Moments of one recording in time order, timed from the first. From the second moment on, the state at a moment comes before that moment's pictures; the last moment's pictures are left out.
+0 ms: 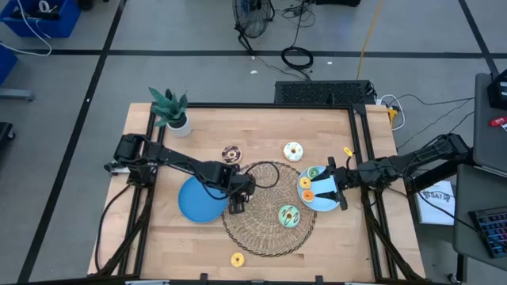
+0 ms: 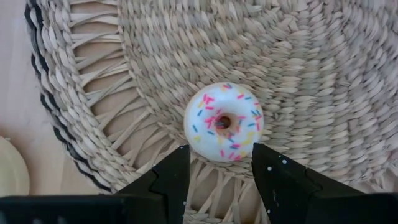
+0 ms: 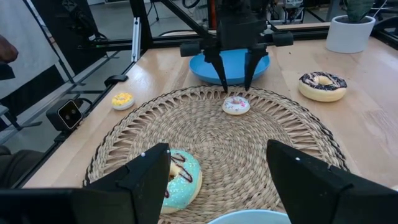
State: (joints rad) left arm -0.15 1.84 1.21 -0.57 -0.08 -0.27; right arm 0.32 0.47 0.19 0.01 0.14 0.17
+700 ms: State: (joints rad) left arm -0.15 1.88 1.21 -0.58 -0.07 -0.30; right arm 0.32 0.47 0.19 0.03 0.14 0.17
